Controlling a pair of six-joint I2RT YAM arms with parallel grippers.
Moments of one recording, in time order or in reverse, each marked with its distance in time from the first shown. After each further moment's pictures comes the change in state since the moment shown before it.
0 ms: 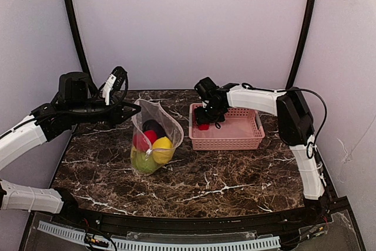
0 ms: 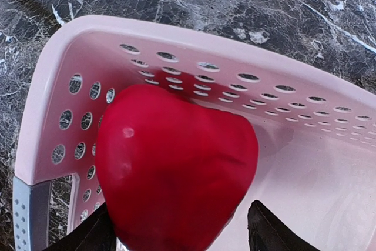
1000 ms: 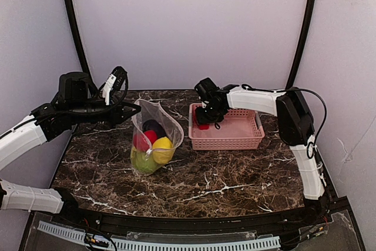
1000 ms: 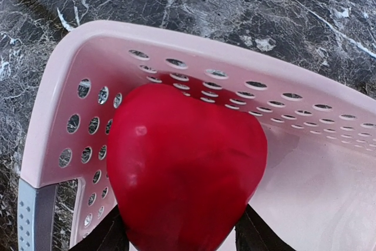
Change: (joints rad) left arm 0.000 0.000 0.000 0.000 0.000 -0.001; right arm 0.000 0.000 -0.015 0.040 -0.008 -0.014
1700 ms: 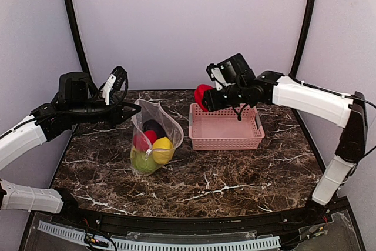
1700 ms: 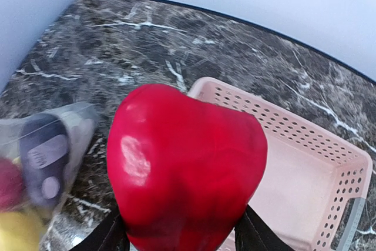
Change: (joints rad) left arm 0.000 0.000 0.000 0.000 -0.002 0.000; right arm 0.084 -0.561 -0.359 0.107 -0.002 -0.121
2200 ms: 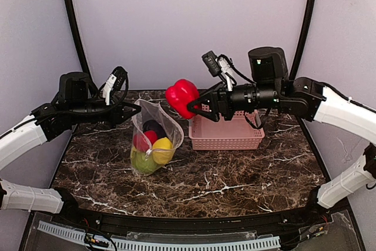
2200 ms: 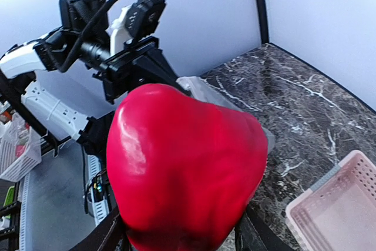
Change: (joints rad) left arm 0.000 0.003 0.000 0.000 0.001 0.000; right arm 0.199 -0.388 -0.179 0.187 -0.453 -0.083
